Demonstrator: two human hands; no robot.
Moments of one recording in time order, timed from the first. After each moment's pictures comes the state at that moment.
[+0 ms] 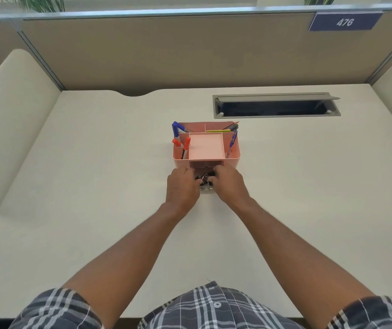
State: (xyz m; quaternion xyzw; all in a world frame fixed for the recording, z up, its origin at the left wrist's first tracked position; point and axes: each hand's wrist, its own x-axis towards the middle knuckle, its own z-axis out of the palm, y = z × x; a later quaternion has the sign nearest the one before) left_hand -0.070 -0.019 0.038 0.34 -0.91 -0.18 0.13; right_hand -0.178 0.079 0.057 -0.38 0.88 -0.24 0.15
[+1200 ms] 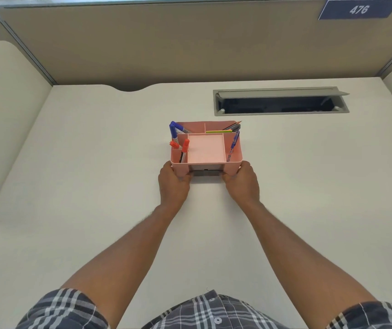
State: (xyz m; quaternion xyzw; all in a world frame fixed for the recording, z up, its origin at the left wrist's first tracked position) left_hand -0.082 -0.048 0.013 0.48 -0.72 -0.44 0.24; right_hand -0.219 0.085 0.019 -0.16 0.90 -0.36 0.18
